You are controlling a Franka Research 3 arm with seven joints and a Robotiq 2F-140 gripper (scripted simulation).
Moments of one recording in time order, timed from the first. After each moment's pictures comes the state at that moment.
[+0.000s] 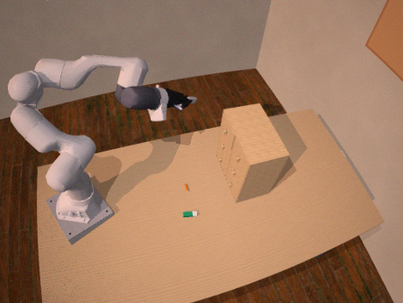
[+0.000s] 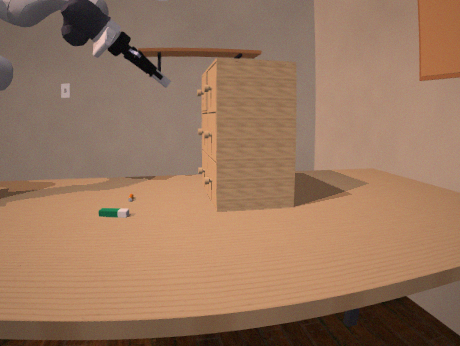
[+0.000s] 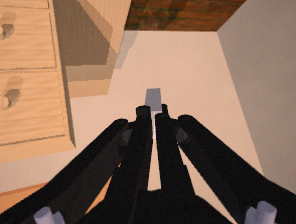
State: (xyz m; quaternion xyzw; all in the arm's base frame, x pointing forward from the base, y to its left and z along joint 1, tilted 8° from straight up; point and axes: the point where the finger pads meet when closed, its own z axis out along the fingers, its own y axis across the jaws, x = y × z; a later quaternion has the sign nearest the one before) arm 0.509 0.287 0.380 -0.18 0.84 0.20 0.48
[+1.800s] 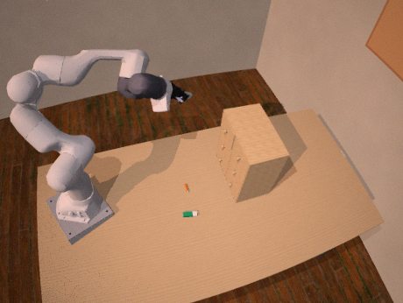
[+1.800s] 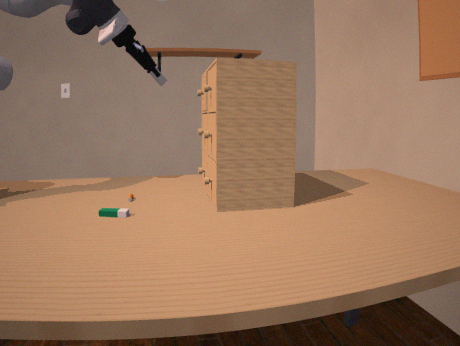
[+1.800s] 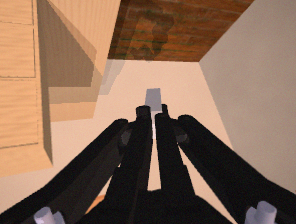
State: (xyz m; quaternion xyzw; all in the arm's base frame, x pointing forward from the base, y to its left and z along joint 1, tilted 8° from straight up) arm 0.494 0.309 0.390 -0.21 0.86 0.22 0.41
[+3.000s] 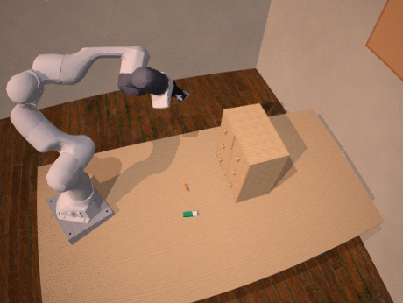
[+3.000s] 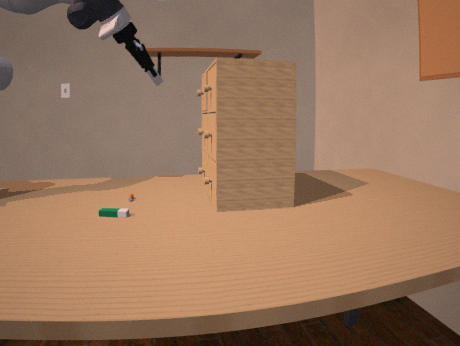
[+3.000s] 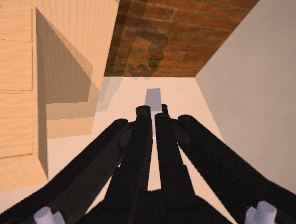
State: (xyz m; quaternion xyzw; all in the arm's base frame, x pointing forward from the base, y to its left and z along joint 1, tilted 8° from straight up) arm 0.483 0.313 0.391 -0.22 0.88 0.22 0.37
